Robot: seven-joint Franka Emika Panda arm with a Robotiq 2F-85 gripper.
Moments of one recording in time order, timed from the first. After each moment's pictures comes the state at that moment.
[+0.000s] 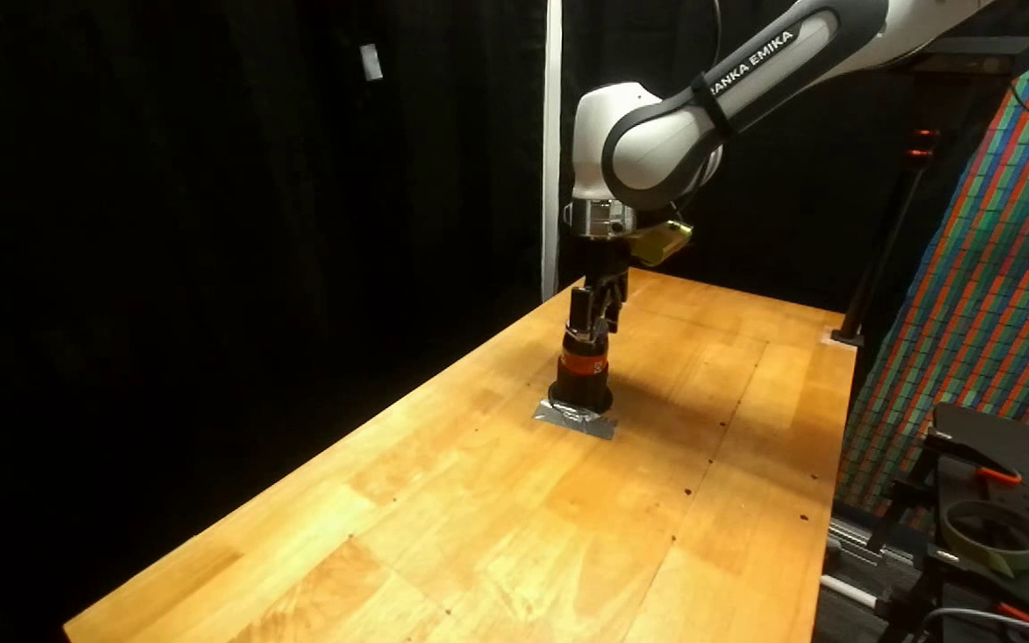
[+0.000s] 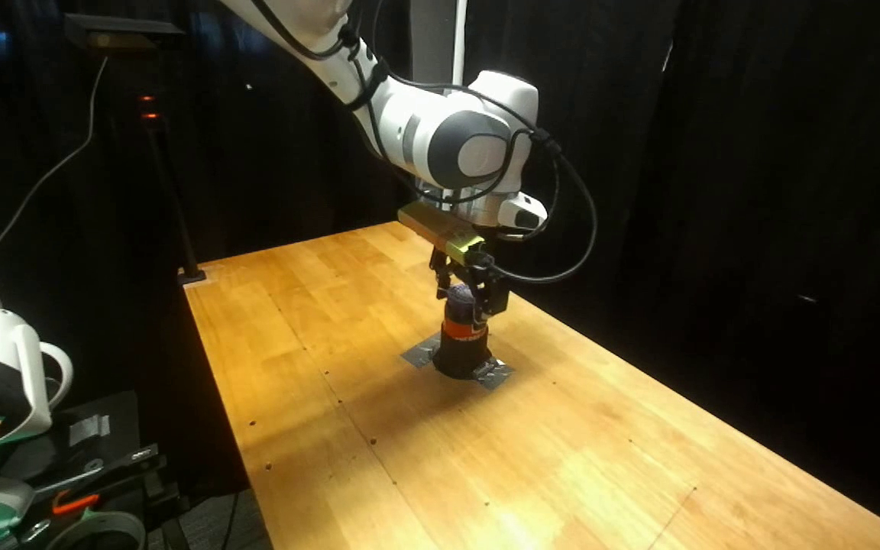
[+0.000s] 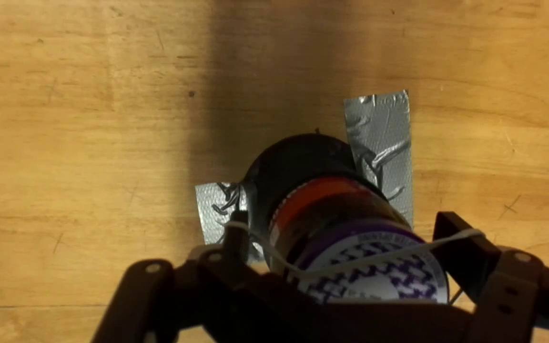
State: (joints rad) arm 0.05 0.58 0.09 -1.70 0.02 2.21 -0.01
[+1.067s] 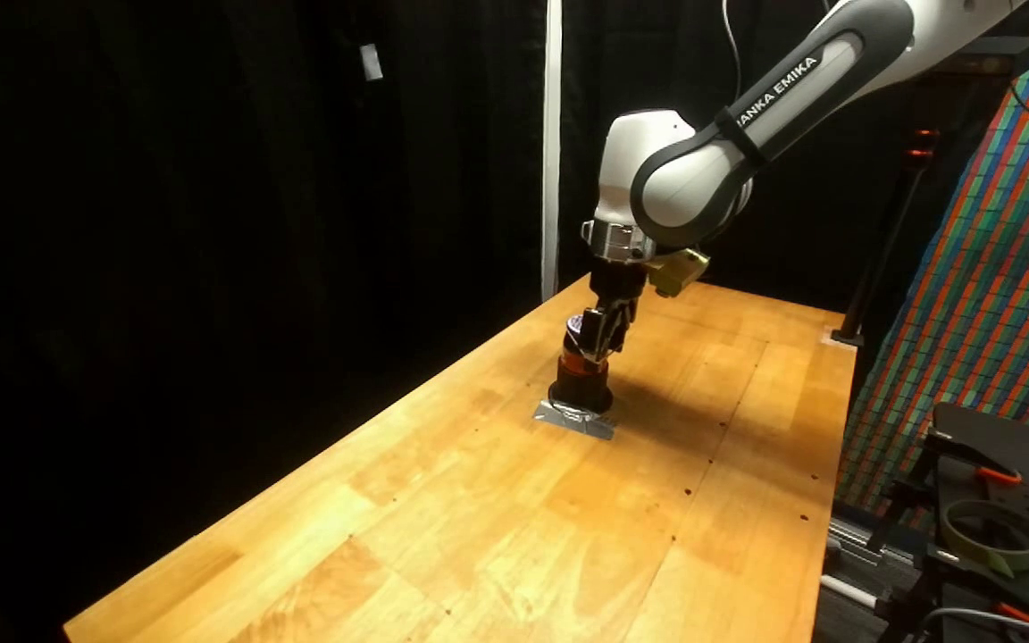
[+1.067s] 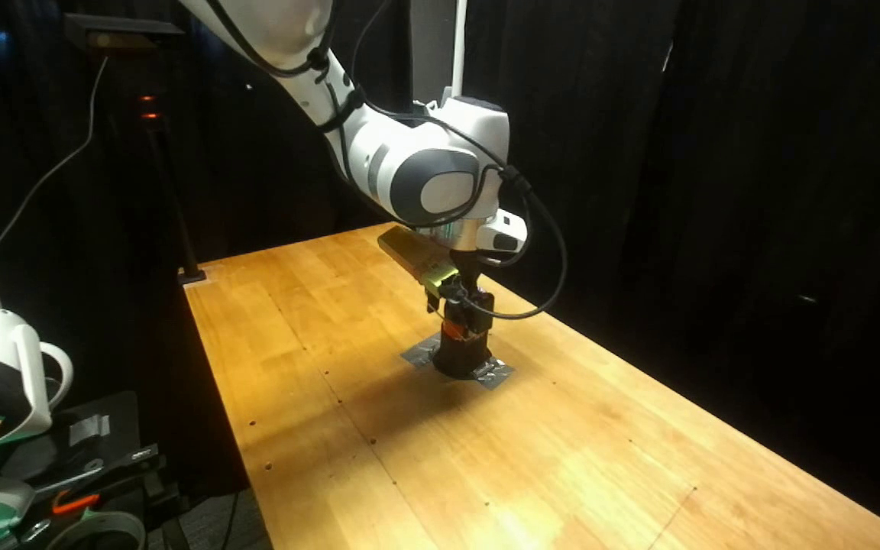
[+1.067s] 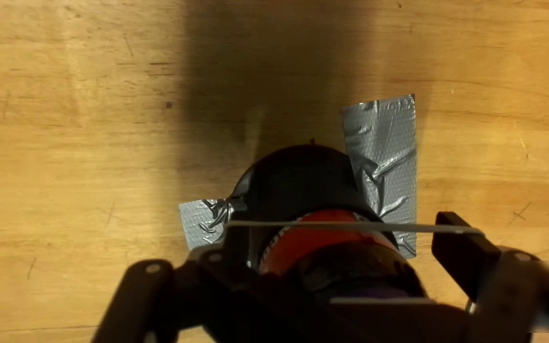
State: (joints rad) arm 0.06 0.53 0.09 -1.88 0.06 2.46 -0.02
